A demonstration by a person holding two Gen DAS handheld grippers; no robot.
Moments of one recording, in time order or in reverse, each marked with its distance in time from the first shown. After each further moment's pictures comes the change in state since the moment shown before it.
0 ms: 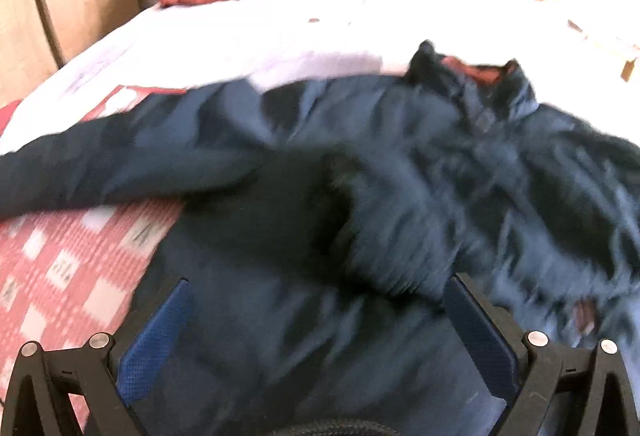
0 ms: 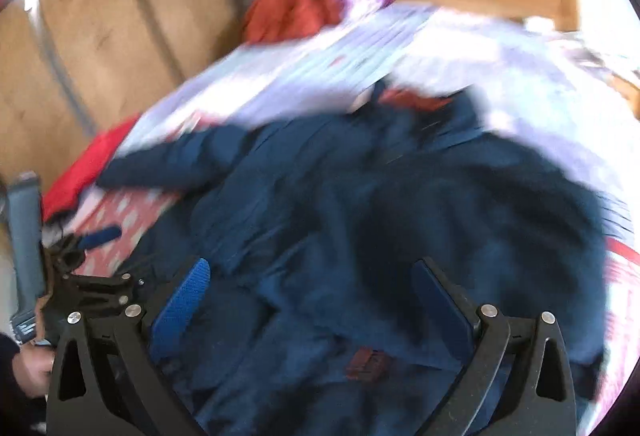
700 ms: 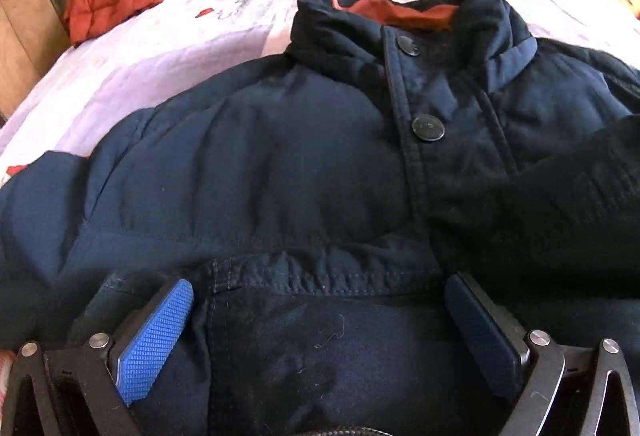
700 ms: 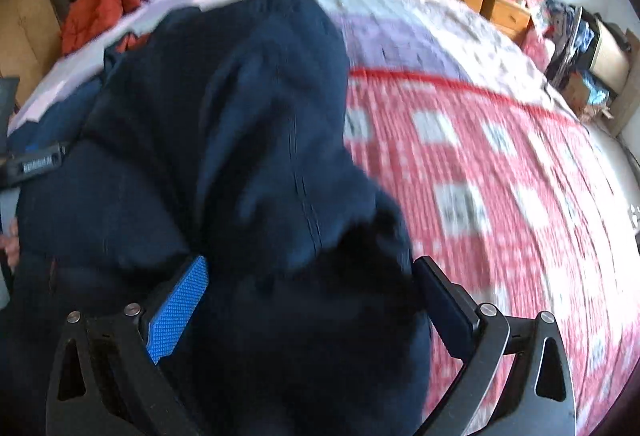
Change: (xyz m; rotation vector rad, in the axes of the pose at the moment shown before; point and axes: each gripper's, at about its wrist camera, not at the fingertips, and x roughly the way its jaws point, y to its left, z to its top) left arm 0.153 -0.117 0.051 0.220 0.066 0.015; right arm -0.013 -0.167 -0.120 0.272 0.200 -0.468
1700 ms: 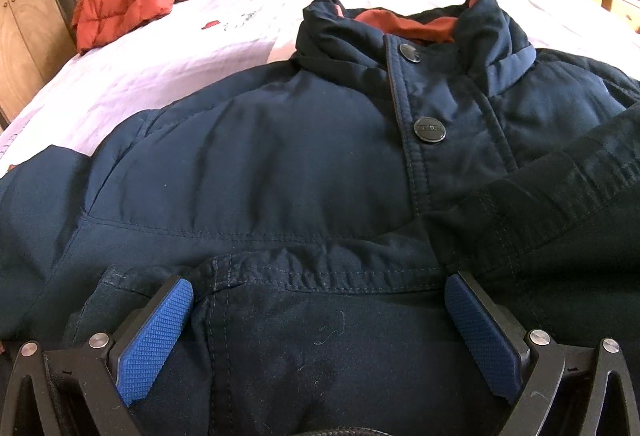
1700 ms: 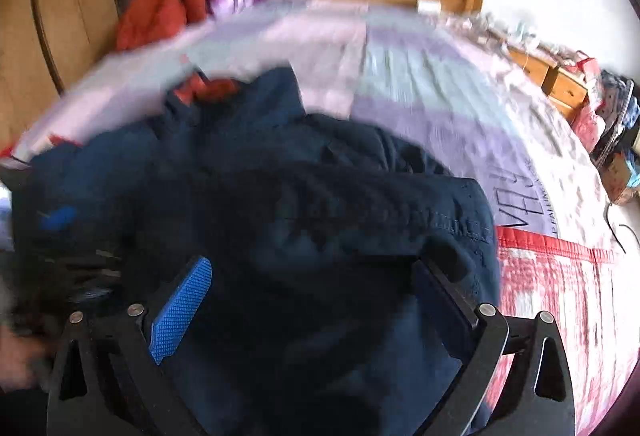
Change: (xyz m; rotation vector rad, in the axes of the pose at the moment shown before) left arm 0.001 0.000 -0.011 -0.001 -0.066 -0.003; right arm 0.027 0.067 0.110 -0.190 -0.121 0.083
